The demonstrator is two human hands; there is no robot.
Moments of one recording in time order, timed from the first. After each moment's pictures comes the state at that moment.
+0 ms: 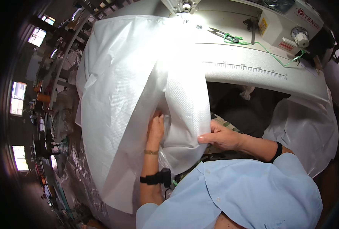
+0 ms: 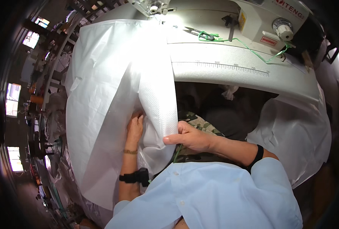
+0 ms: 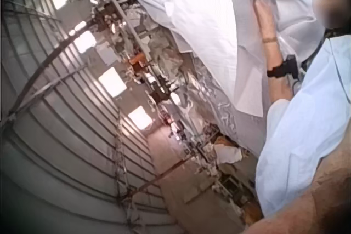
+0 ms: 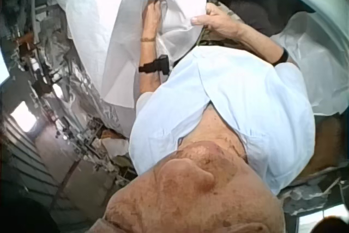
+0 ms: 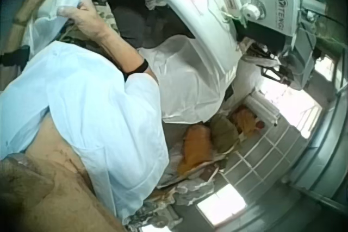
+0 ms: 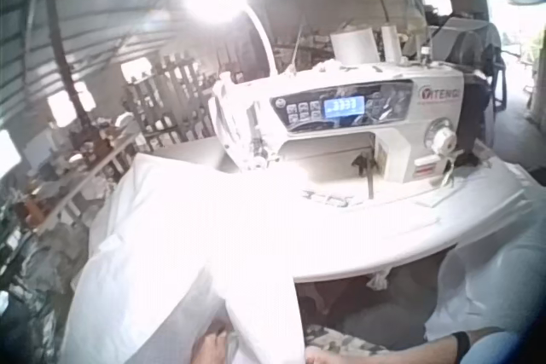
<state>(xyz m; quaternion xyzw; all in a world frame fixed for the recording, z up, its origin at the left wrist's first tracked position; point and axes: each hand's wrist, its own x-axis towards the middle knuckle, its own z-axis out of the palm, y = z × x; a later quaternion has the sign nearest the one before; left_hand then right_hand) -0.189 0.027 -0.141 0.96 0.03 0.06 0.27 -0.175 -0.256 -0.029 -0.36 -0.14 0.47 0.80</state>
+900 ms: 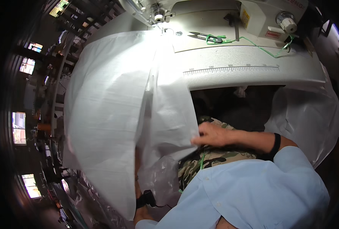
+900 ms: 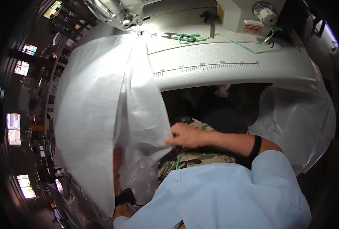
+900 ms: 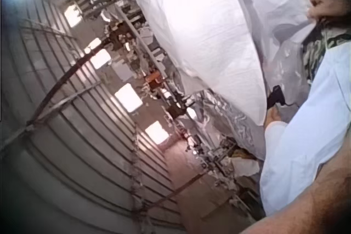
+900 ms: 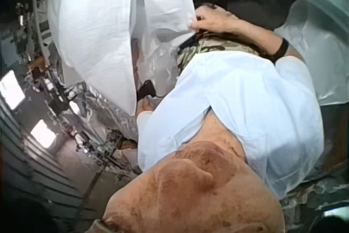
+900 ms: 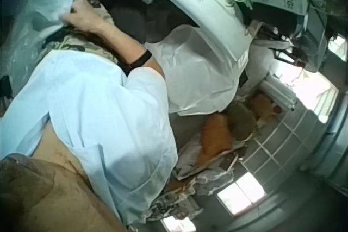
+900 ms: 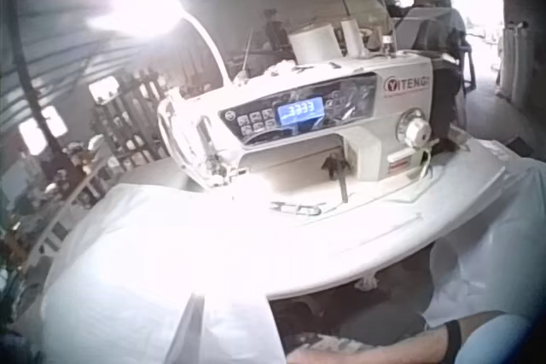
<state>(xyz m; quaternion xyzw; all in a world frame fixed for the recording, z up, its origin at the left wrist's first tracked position) -0.279 0.248 -0.179 0.98 -0.09 -0.06 -0.18 -0.144 -0.246 -0.068 -0.67 -0.28 0.38 0.57</state>
